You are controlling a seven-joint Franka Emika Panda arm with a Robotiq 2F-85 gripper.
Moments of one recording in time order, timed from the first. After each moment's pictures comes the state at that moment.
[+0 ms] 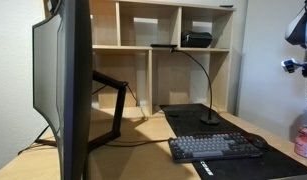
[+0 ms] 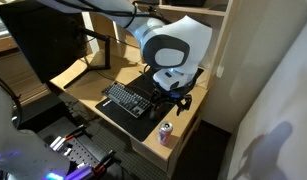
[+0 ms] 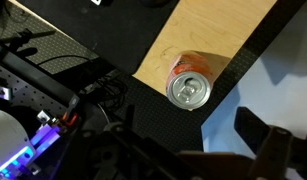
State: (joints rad) arm -0.32 0.09 -0.34 -2.17 0.08 2.09 1.89
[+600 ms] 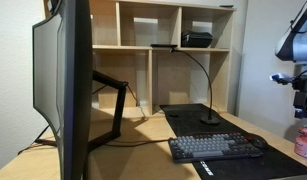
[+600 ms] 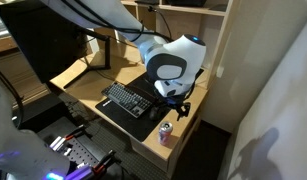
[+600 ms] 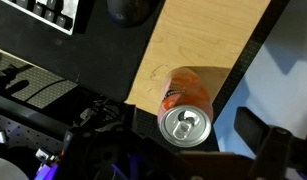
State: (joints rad) arm -0.29 0.22 -0.33 -2.17 0.13 2.22 2.05
